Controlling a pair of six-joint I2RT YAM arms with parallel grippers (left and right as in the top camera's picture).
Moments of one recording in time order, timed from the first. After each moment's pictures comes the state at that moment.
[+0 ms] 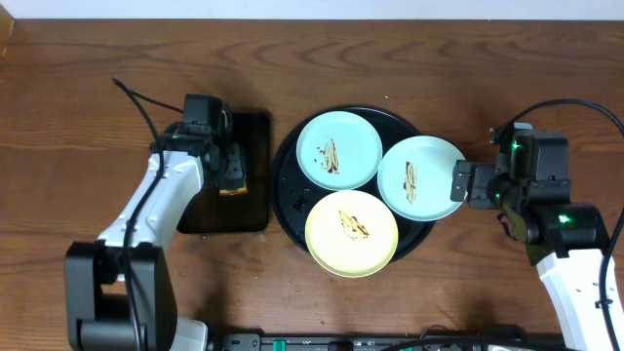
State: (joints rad) left arm -0.08 1.65 1.05 -0.66 -0.02 -0.20; right arm 0.07 1.09 0.95 -0.80 0.03 0.16
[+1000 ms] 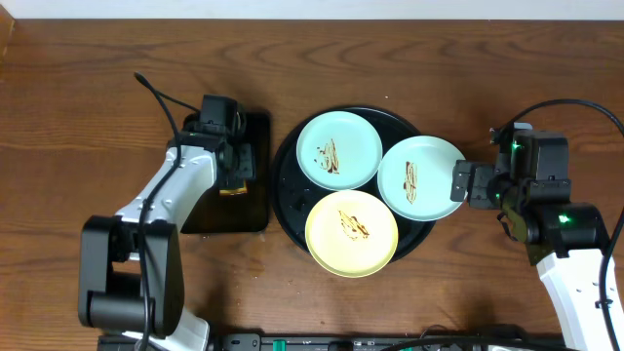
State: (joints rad) left arm -0.12 1.73 1.05 -0.58 -0.03 -0.20; right arm 0.07 1.09 0.95 -0.80 0.03 0.16
